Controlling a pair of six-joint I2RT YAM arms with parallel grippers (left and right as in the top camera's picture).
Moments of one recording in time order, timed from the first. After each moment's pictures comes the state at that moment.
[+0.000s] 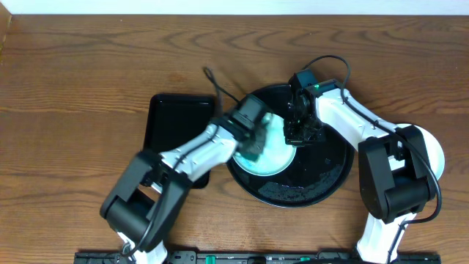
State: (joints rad) left arm -0.62 1.86 1.10 -0.41 0.04 -0.45; right arm 0.35 1.99 1.33 -0.95 -0.16 0.34
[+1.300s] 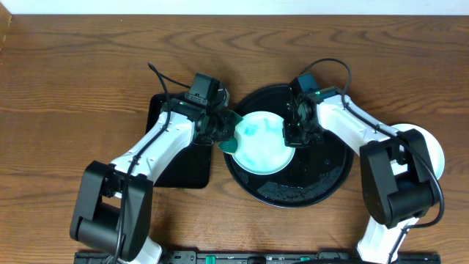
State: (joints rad) left arm -0.36 1.72 1.10 -0.59 0.36 -0.40; right arm 0.36 1.96 1.25 -0.82 -0.18 0.34
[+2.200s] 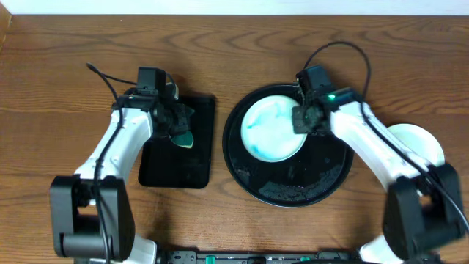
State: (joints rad) left arm -0.07 1.69 1.10 -0.72 0.22 -0.27; right arm 0.36 1.72 1.23 -0.77 0.10 0.30
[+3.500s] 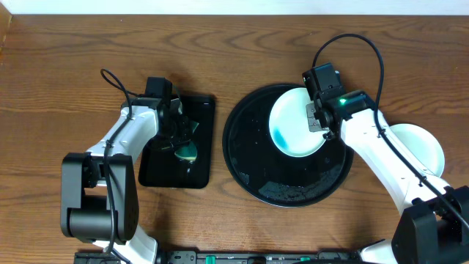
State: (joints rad) left arm -0.07 1.78 1.07 -0.75 0.23 -0.27; right arm 0.37 1.64 1.23 -0.83 0.37 0.23
